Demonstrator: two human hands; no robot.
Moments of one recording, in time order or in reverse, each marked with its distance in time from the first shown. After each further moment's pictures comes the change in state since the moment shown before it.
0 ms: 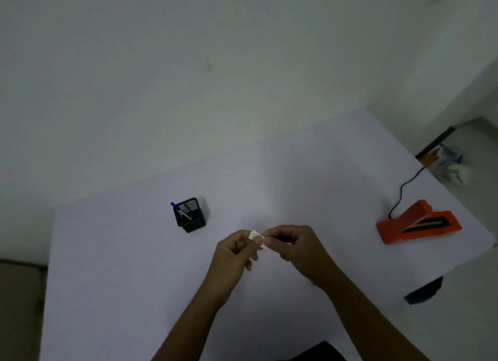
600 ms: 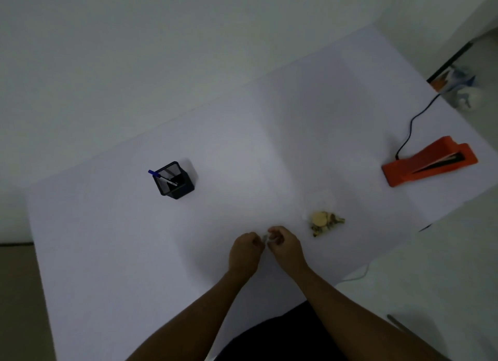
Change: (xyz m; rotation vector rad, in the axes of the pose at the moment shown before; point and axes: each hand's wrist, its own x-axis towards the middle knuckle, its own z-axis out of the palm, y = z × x) left_hand 0.056 -0.230 0.024 0.891 -0.027 -0.113; right_hand -0.002 0.251 0.054 -0.146 0.270 0.370
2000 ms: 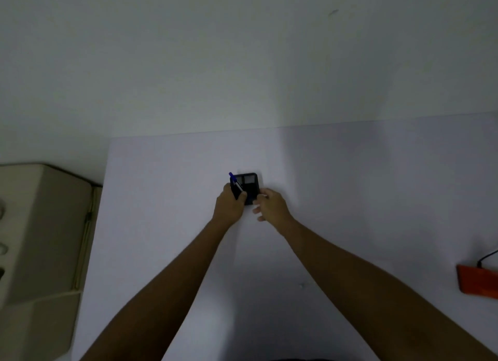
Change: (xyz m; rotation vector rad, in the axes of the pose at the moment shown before) left_hand 0.078 -0.070 -0.215 -0.477 0.321 -0.314; right_hand 0.107 -0.217 0.141 -0.061 -0.394 0.055
